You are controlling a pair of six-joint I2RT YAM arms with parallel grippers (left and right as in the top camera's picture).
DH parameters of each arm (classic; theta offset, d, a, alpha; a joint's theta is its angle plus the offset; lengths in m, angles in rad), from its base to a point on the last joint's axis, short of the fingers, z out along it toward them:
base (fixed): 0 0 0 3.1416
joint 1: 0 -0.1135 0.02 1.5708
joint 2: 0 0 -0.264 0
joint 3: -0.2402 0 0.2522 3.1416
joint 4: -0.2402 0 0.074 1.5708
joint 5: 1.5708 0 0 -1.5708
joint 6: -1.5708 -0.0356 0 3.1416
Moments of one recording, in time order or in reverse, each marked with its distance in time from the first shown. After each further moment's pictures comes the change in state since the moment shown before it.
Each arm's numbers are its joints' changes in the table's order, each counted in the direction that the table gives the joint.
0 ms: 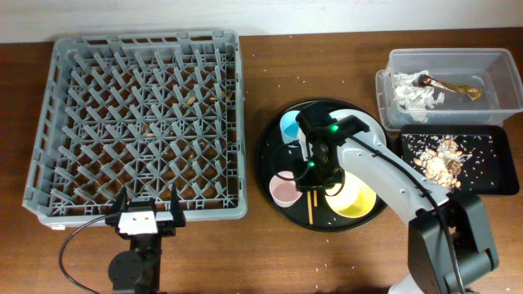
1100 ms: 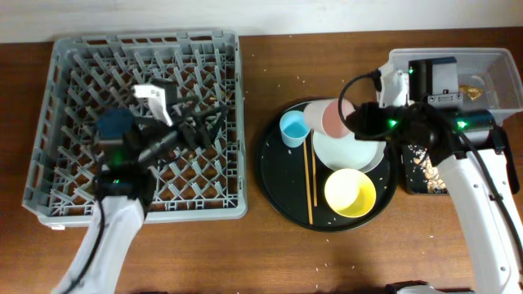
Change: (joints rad) left arm 0.019 1.321 -0.778 0.410 0.862 0.462; right arm 0.373 -0.344 -0.200 0.027 -0.192 0.090
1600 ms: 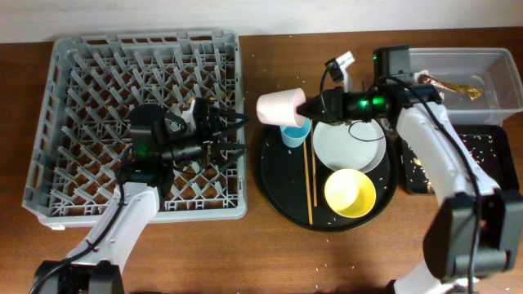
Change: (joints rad) left arm 0.092 0.138 -0.002 -0.033 0.345 0.938; right arm 0.000 0.380 0.023 0.320 -0.713 0.020
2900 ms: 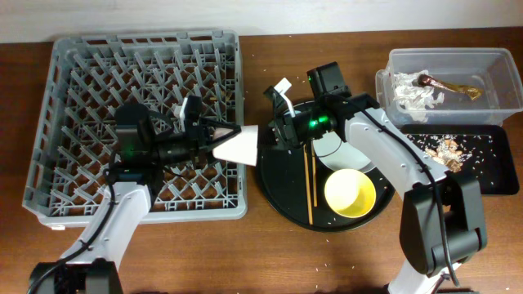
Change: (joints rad) left arm -0.077 0.002 -0.002 -0.002 0.174 -0.172; right arm -0.260 0.084 0.016 0.068 -0.115 0.116
